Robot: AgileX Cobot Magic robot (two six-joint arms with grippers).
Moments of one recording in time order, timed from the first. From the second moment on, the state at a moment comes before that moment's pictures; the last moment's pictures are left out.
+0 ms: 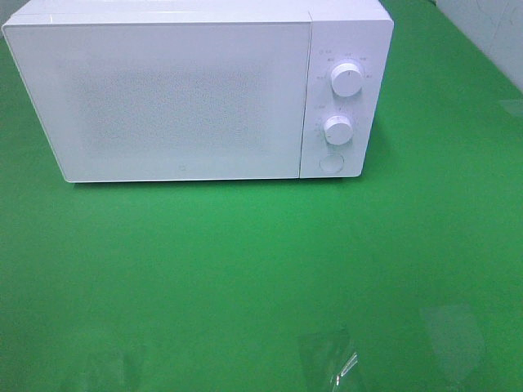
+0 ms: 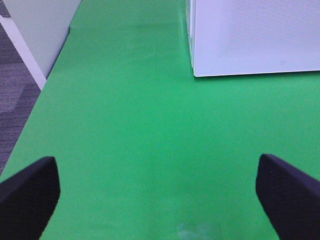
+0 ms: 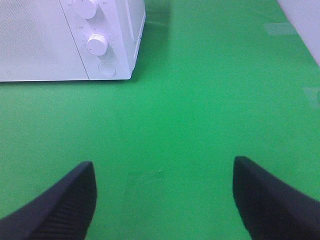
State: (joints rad) left arm 0.07 -0.01 -0.50 -0.03 1.05 0.10; right arm 0.04 -0.01 -0.51 0.03 1.00 0.00
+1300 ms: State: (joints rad) left arm 0.07 -0.01 -0.50 -0.03 1.05 0.10; right arm 0.04 0.43 -0.28 0.05 -0.01 0.00
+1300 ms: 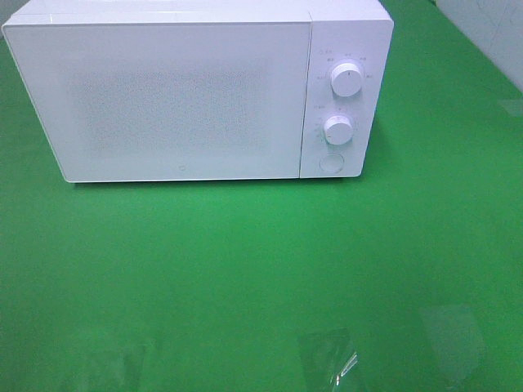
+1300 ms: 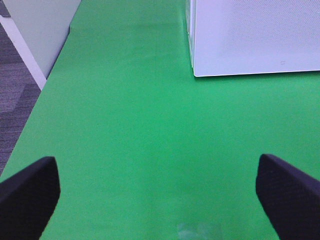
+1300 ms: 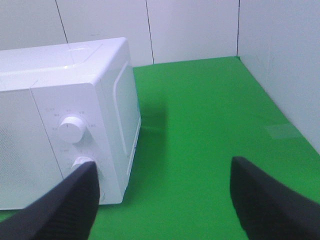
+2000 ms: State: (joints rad) left arm 0.07 -0.01 -0.50 -0.03 1.05 0.10; right arm 0.06 0.96 -0.25 0.05 -0.53 0.26
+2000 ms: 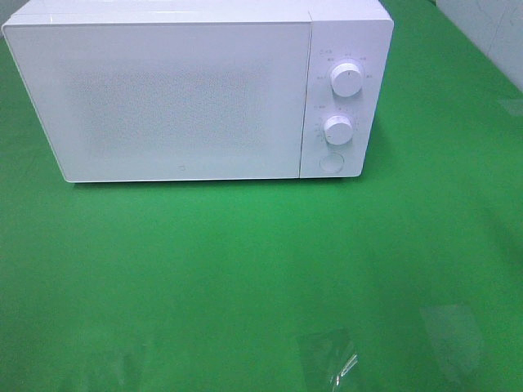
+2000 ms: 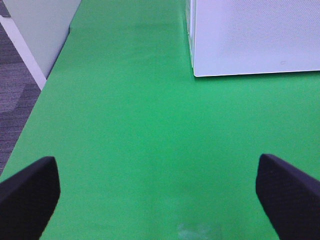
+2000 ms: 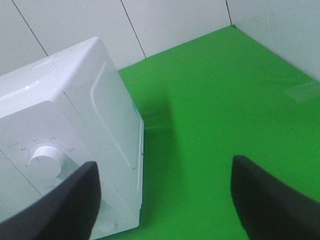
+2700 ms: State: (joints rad) left arm 0.07 -0.01 -0.50 -0.03 1.05 0.10; right arm 0.61 1.50 -0.25 0.48 -1.04 0.25
